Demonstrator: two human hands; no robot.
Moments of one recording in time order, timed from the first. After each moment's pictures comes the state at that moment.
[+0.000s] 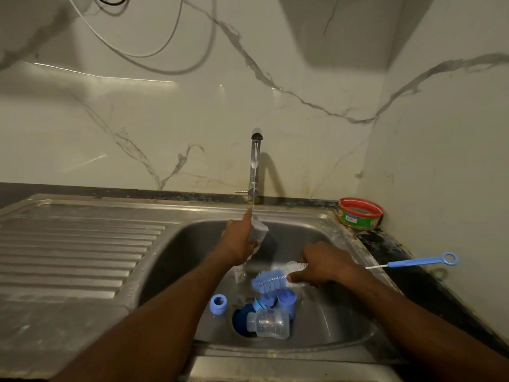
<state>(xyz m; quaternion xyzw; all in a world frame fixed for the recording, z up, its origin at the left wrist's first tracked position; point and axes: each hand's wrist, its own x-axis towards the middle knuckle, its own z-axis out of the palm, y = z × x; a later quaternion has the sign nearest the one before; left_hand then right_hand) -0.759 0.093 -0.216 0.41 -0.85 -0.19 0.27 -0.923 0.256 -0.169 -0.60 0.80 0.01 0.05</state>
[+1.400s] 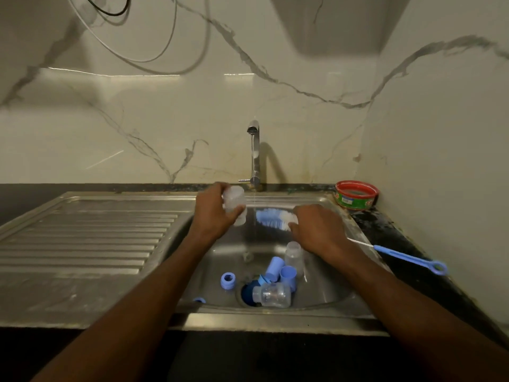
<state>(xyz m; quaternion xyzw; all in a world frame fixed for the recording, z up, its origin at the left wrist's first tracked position) -0.695 0.128 -0.158 0.40 -0.79 -0.08 0.46 -0.896 0.283 -0.135 -0.59 0.79 -0.14 -0.11</state>
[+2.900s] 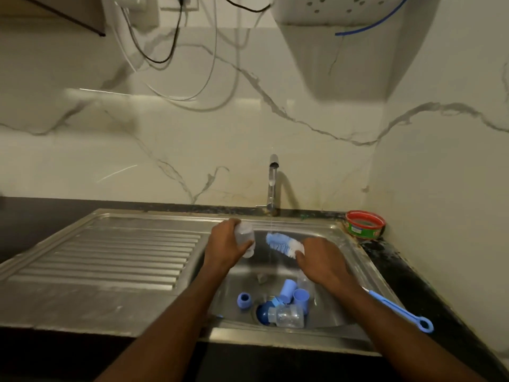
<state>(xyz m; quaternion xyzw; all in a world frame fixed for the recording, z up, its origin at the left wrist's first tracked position) -0.658 0.149 -0.157 0.44 -0.79 -0.10 0.43 -0.858 0.292 -0.128 -0.56 0.81 -0.17 -0.07</state>
